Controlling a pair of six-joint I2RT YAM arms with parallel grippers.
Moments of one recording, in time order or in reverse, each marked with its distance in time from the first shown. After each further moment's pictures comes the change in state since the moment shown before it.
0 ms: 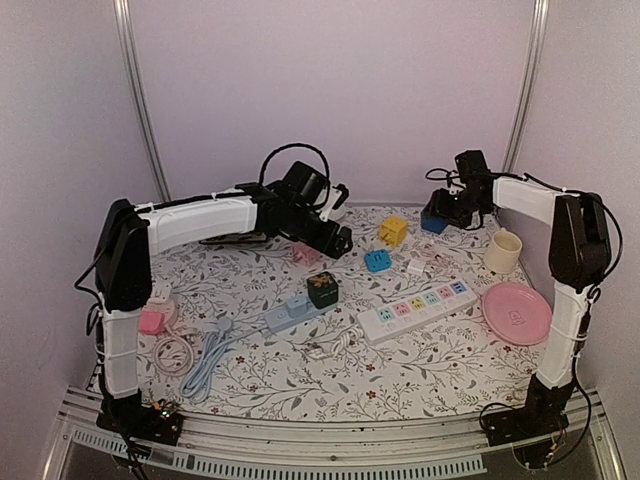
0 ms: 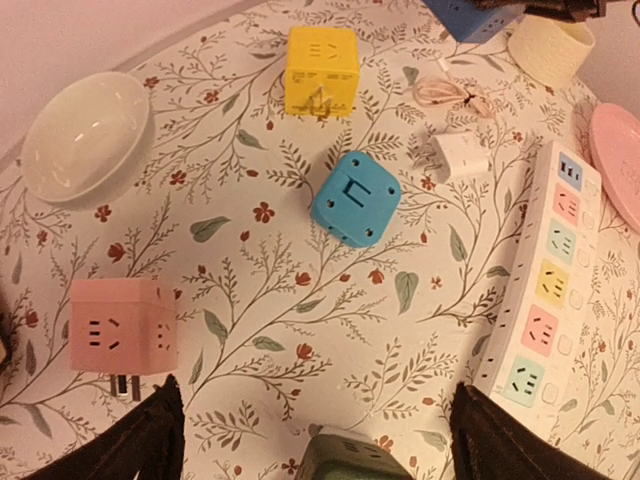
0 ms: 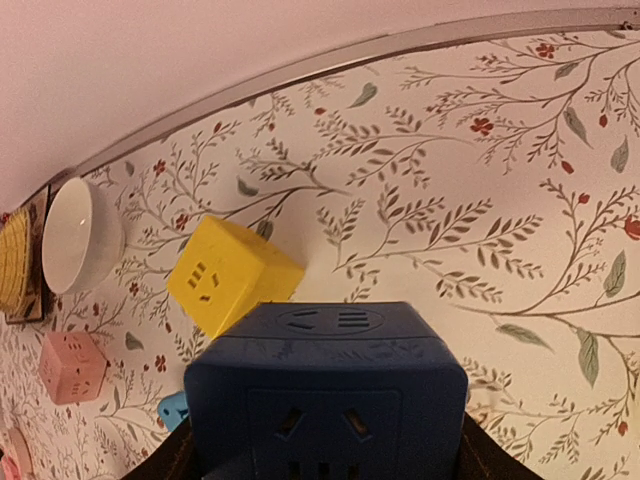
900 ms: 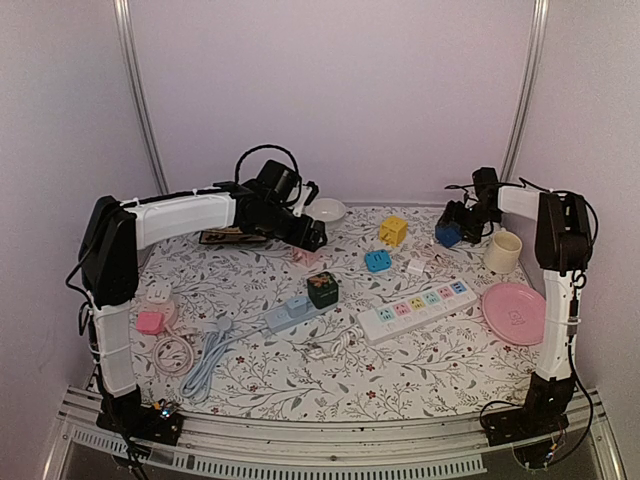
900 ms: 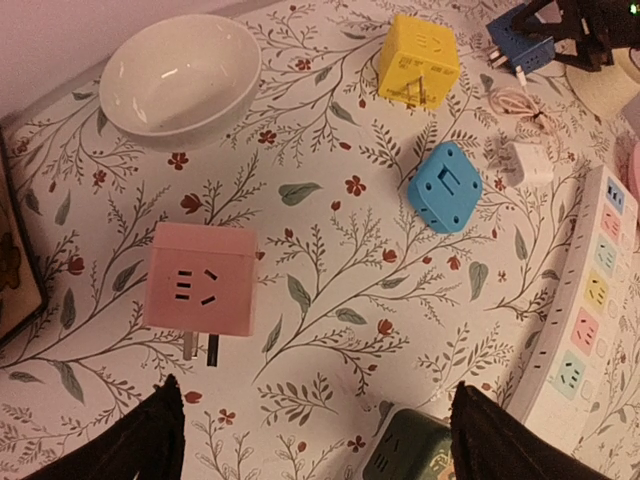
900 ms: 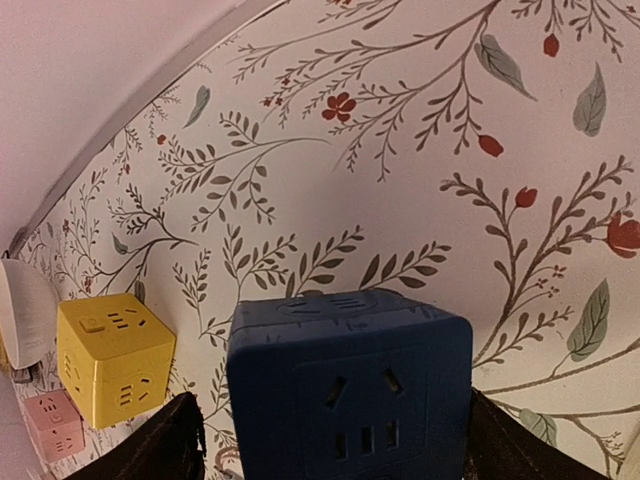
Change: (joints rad) left arm 0.135 -0.079 -0.137 0.027 0.031 -0.047; right arm -0.204 0.289 0.187 -0.030 -0.167 0.072
